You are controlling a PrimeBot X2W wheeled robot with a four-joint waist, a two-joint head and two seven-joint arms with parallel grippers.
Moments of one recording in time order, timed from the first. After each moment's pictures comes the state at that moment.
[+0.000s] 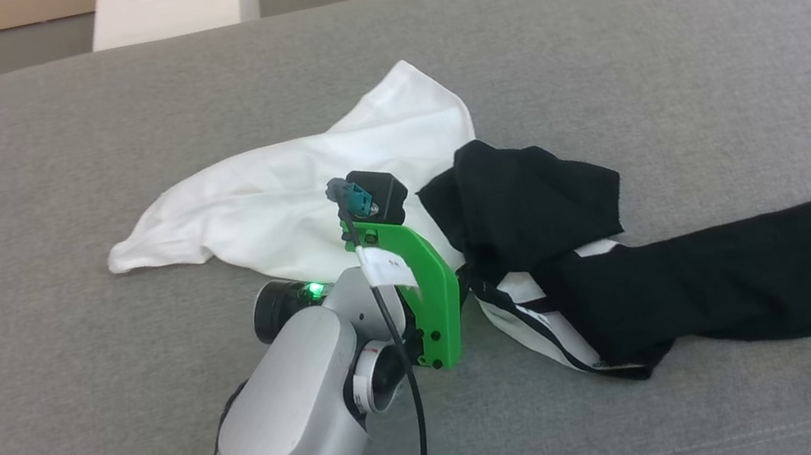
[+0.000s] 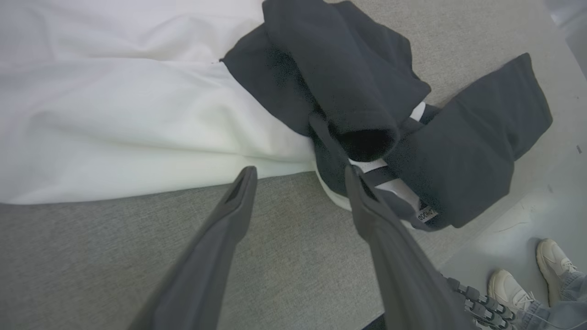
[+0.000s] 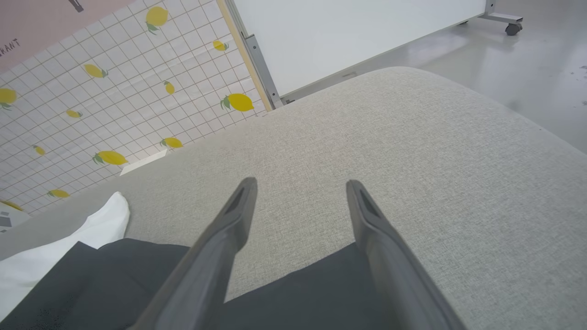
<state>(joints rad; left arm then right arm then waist) -0.61 0.10 -0.63 0.39 -0.63 0.06 0.57 -0.25 -0.05 -0.43 0.16 0.30 0.13 0.18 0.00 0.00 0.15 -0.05</state>
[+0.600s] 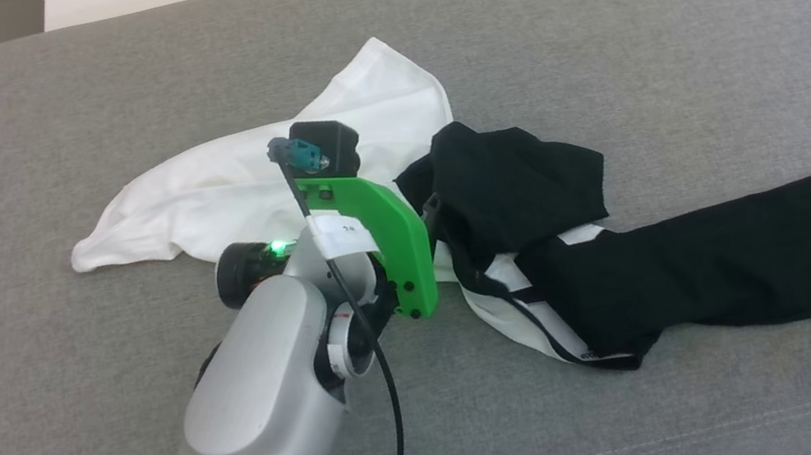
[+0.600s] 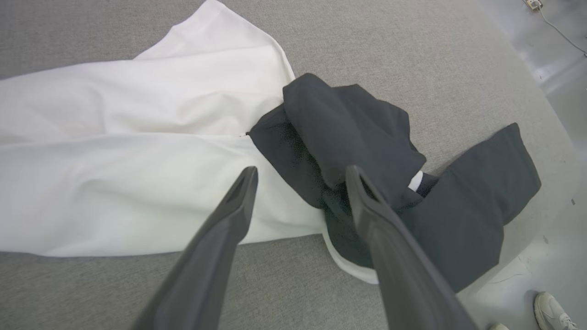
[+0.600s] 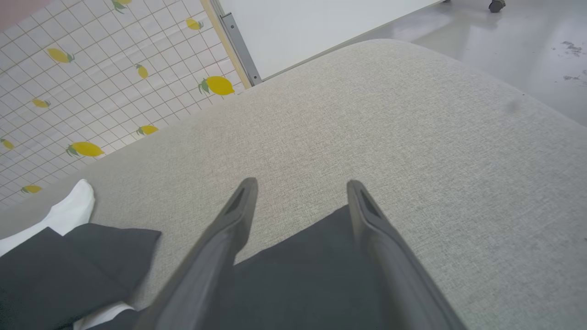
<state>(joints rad) -0.64 0.13 -0.57 0.29 -0.64 0.14 0.54 -0.25 -0.05 -0.43 0.22 0.31 0.13 0.13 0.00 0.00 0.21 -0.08</state>
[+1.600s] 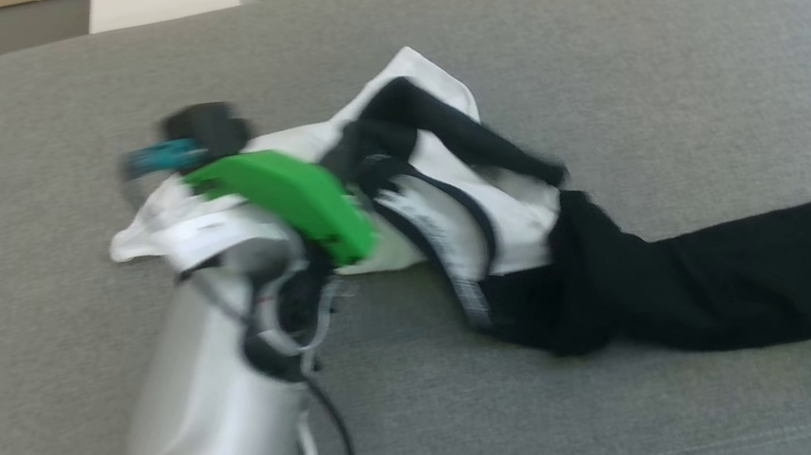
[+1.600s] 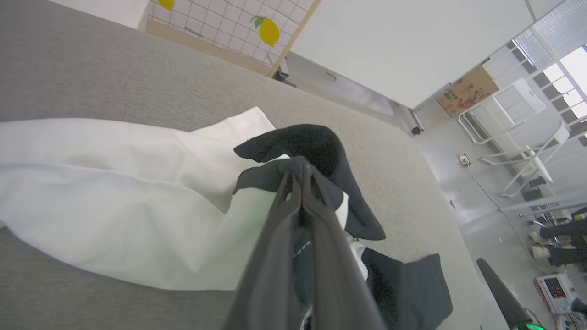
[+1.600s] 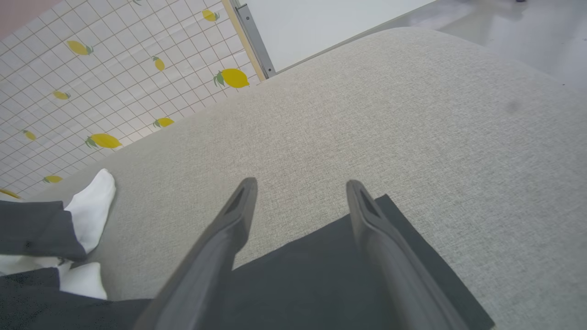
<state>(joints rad) -0.61 0.09 -0.37 0.23 -0.82 0.16 0.36 -0.24 -0.05 -0.42 0.27 0.31 0.13 0.12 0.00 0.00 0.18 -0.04</state>
